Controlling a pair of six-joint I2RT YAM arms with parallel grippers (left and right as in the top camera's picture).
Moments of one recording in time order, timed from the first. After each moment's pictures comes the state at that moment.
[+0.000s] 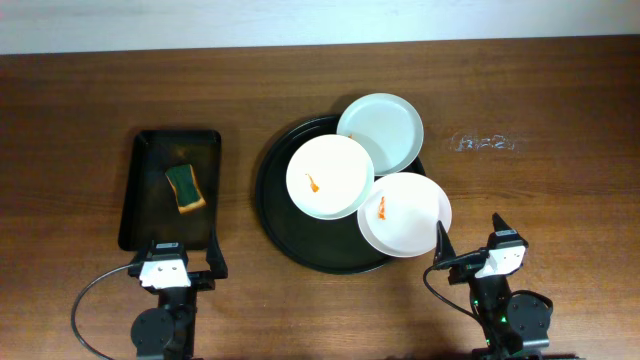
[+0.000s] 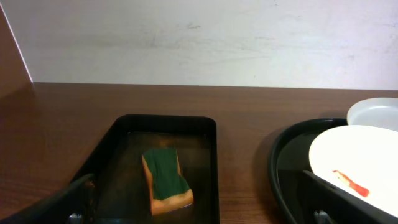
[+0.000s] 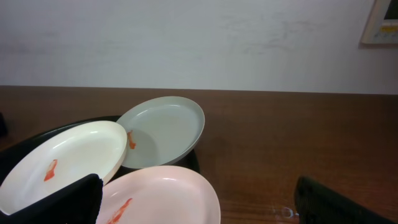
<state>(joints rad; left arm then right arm) 0.02 0.01 0.01 -0.08 -0.03 -0.02 0.05 0.01 0.01 -0.07 -0.07 0.03</state>
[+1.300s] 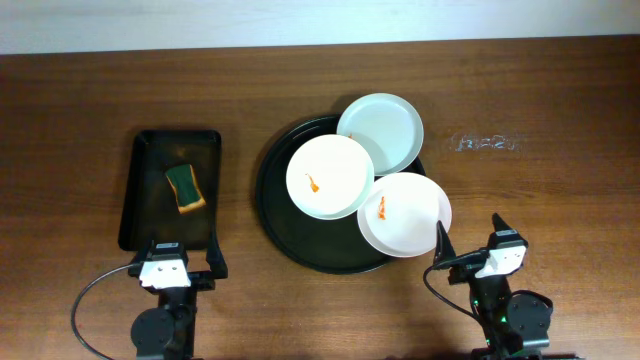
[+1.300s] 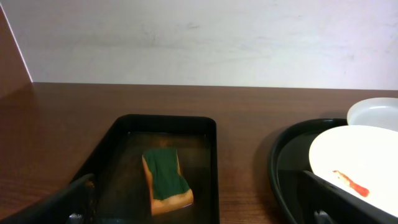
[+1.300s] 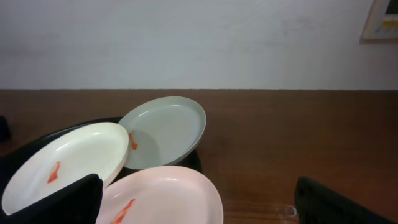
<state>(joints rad) 0.02 0.01 0.01 -0.08 -0.03 -0.02 0.05 0.01 0.01 -0.07 -0.07 0.05</state>
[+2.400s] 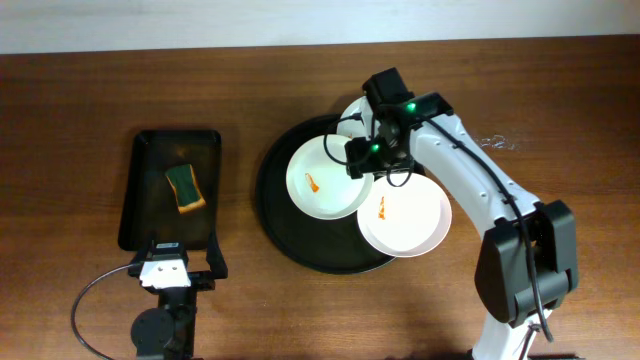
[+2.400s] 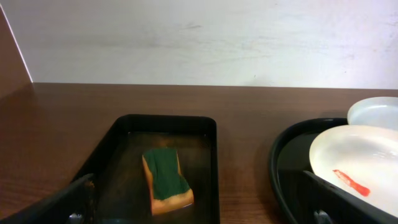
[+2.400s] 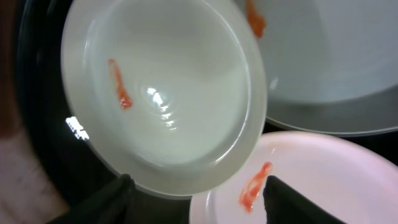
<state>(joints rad) 0.02 0.01 0.01 -0.08 -0.03 -0.02 0.37 1.95 1.62 -0.99 -0.19 0.22</state>
